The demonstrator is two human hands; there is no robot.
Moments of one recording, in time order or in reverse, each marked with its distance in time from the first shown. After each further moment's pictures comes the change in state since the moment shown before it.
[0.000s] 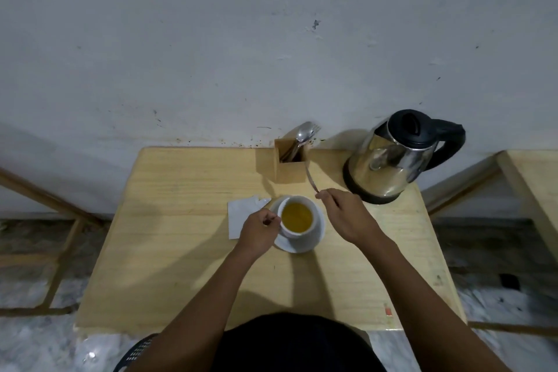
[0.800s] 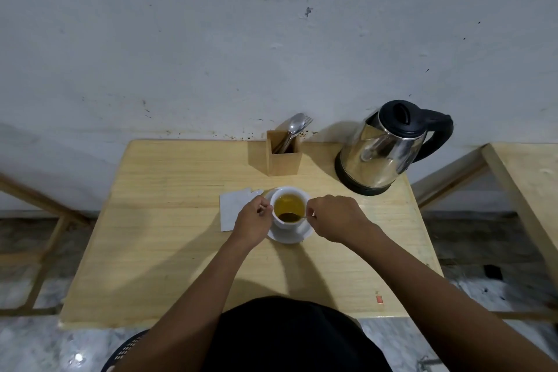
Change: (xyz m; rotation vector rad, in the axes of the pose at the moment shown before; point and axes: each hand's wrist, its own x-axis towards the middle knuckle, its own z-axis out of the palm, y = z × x) left_hand 0.001 -0.001 0.004 0.012 0.005 0.029; right_hand -0.009 -0.006 0.012 -0.829 -0.230 -0.111
